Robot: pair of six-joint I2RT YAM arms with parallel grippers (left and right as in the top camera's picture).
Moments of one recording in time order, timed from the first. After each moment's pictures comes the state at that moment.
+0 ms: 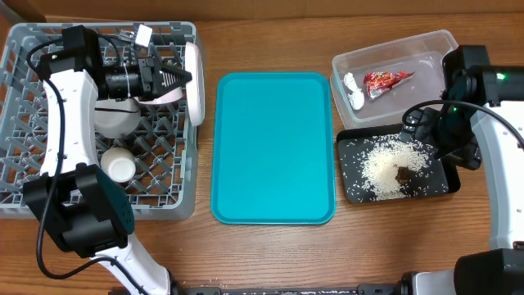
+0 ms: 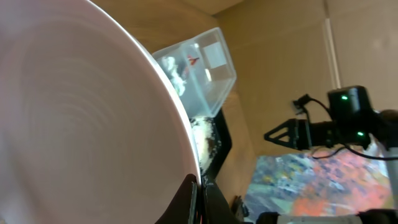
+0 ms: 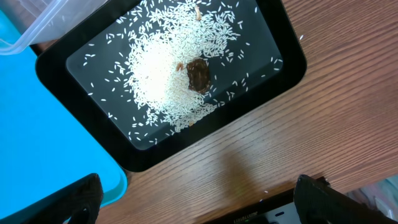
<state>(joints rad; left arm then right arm) 0.26 1.97 1.80 -1.22 1.24 0.24 -0.05 1.60 1.61 -1.56 0.06 0.41</state>
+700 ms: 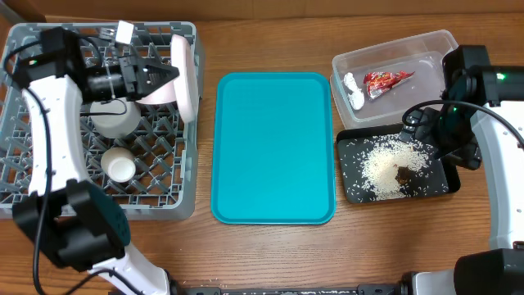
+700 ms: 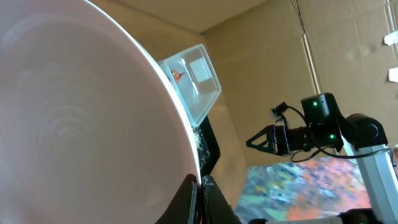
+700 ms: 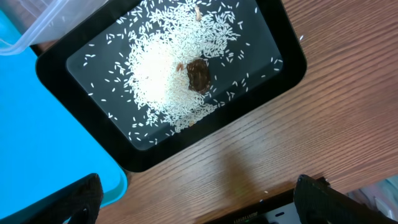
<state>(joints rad) 0.33 1.88 1.81 -1.27 1.29 0.24 -0.05 1.60 1.61 -1.56 0.06 0.41</state>
